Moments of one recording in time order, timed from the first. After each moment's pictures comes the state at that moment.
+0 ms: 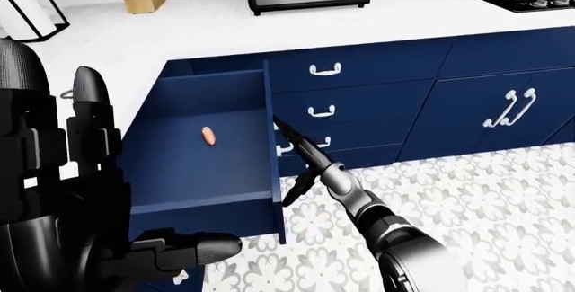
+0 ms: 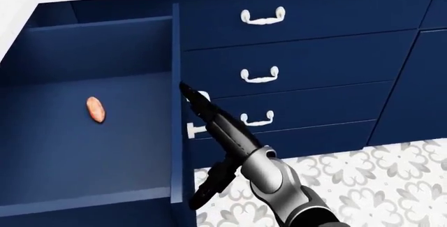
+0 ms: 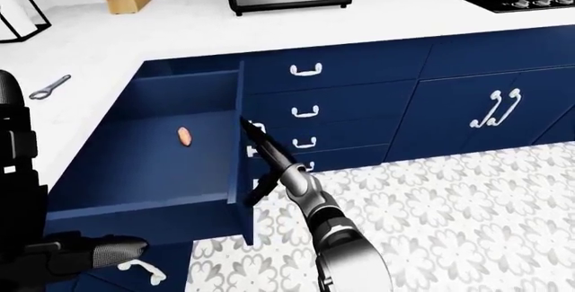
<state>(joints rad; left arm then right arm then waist) 0.27 0.44 0.04 -1.02 -0.22 -0.05 0.36 -0.85 0.01 0.02 1.33 -0.56 -0.61 0.06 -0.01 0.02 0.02</state>
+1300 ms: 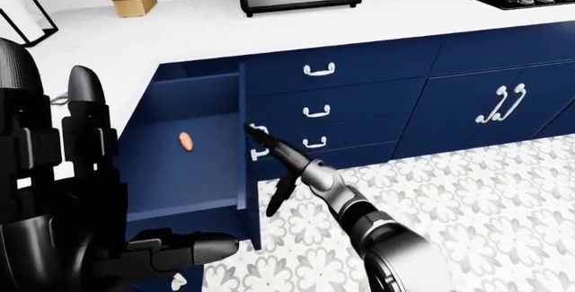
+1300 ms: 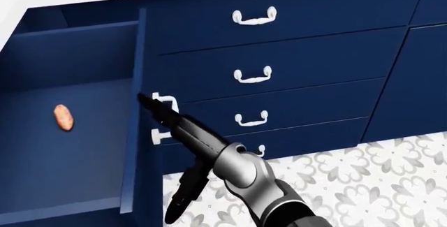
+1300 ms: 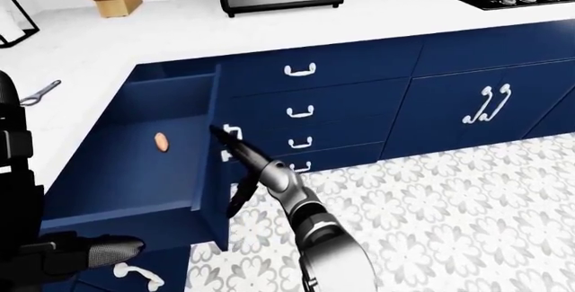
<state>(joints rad) 0.27 0.46 0.05 -1.02 -0.24 -0.05 0.37 -0.91 0.10 0.03 1.33 -0.54 -0.56 0.22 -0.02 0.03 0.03</state>
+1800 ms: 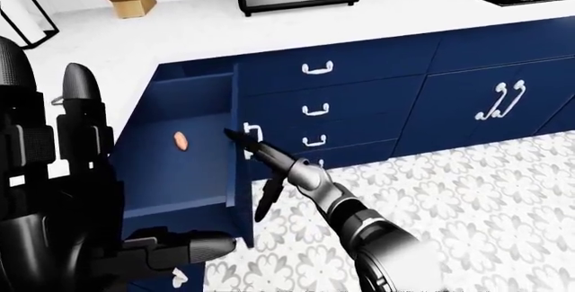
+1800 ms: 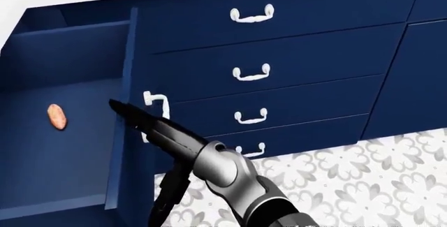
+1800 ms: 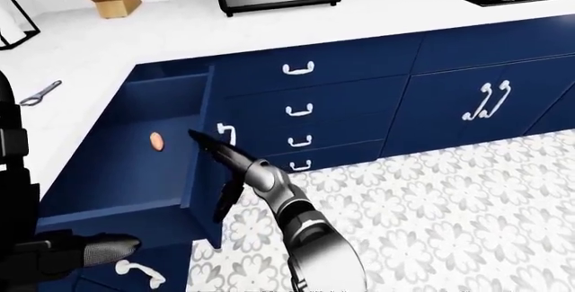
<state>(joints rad) 0.27 0.48 0.06 -1.02 -0.26 -0.05 0.39 -0.95 0.16 0.05 1.33 -0.57 -0.54 0.26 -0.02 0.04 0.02</state>
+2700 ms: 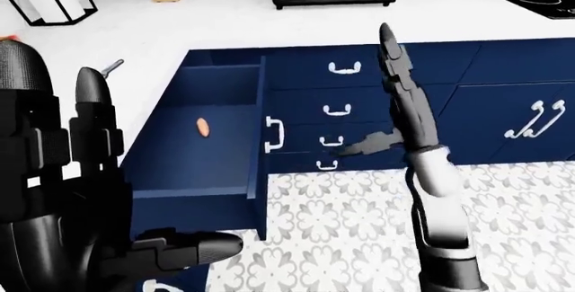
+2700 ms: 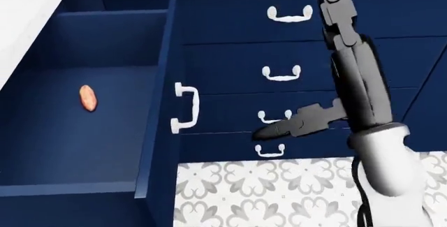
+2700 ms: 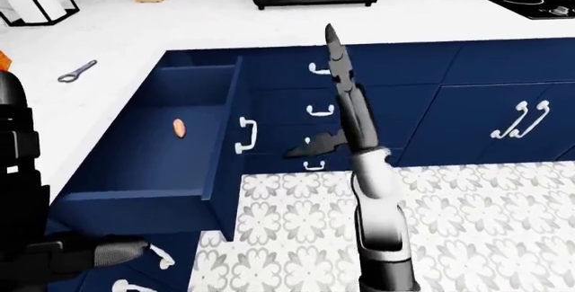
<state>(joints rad) 0.26 0.42 0.04 -1.02 -0.21 -0.04 0.34 -0.38 -0.12 -0.10 -0.18 -0.27 -0.05 0.18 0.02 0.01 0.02</state>
